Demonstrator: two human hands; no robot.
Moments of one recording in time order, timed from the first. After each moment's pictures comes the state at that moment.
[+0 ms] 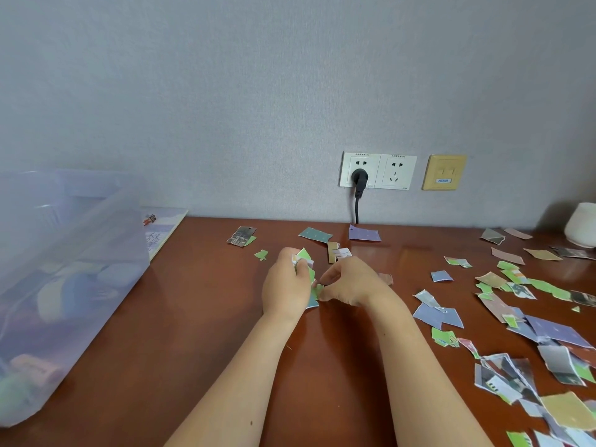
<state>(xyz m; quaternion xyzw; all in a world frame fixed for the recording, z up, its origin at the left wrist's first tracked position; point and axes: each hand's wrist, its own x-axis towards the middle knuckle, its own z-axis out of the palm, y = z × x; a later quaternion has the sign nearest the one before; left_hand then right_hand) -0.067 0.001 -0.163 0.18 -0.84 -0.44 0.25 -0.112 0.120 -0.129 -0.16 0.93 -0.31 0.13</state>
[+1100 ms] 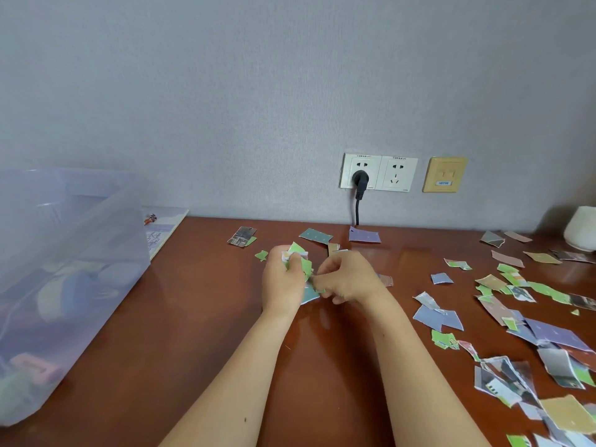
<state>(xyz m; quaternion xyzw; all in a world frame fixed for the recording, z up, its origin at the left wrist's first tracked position) -0.066 0.002 -0.156 0.19 -0.72 -0.60 0.29 -0.103 0.112 -0.118 -0.14 0.87 -0.45 0.15</state>
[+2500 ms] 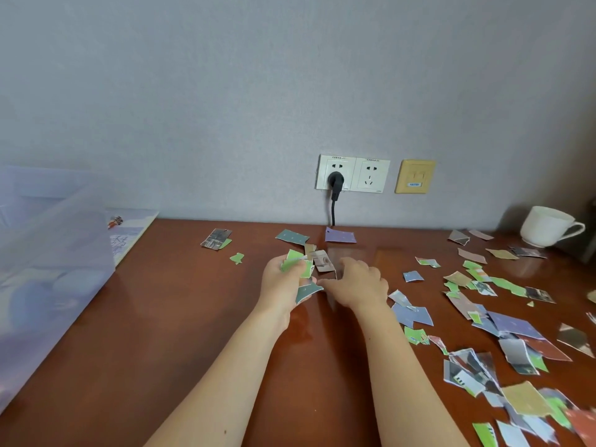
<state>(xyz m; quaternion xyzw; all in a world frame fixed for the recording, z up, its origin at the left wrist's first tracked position) -0.069 0.029 -0.139 0.20 -0.55 -0.80 0.11 -0.123 0.146 -0.136 -0.04 0.98 -0.19 0.02</state>
